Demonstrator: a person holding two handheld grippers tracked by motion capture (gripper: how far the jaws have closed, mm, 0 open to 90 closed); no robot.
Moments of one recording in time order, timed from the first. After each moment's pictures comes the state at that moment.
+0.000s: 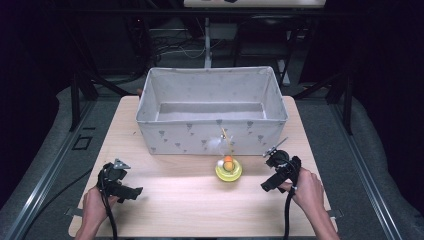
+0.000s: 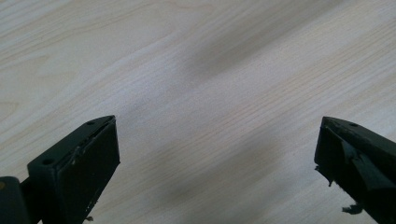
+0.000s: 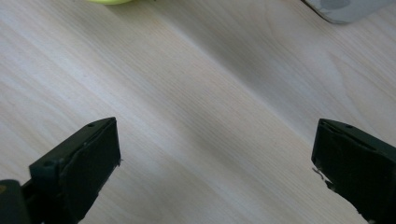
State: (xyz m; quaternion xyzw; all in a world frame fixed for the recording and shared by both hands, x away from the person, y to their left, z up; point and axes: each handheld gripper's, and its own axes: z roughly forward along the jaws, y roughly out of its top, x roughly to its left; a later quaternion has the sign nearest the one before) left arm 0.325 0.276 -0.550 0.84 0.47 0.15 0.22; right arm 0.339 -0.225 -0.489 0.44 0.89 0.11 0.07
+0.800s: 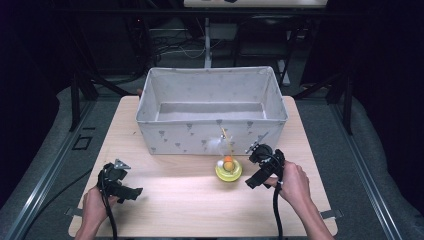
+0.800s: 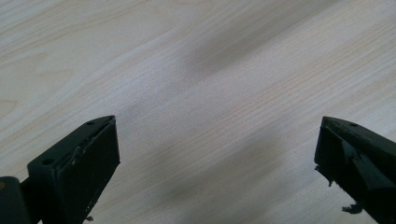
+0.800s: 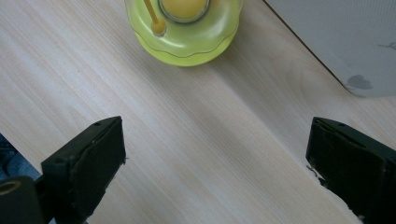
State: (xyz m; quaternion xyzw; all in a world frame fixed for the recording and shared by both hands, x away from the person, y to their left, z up) left arm 0.326 0.276 -0.551 0.85 0.47 0.14 0.21; right arm 0.341 -0.177 -0.462 0.39 0.91 0.14 0.07
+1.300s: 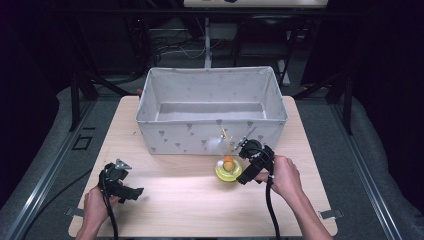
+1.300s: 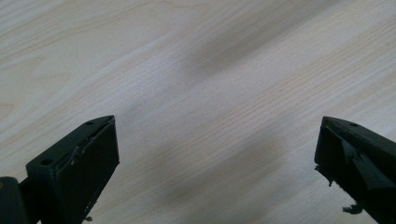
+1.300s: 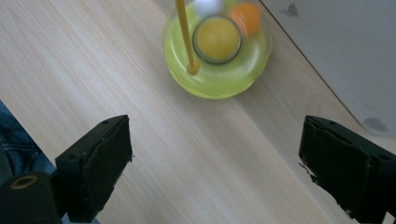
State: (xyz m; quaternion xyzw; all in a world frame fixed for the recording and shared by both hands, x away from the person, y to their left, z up) left arm 0.326 0.273 -0.551 0.85 0.47 0.15 0.22; right arm 0.352 -0.151 -0.449 0.35 0.93 0.14 0.05
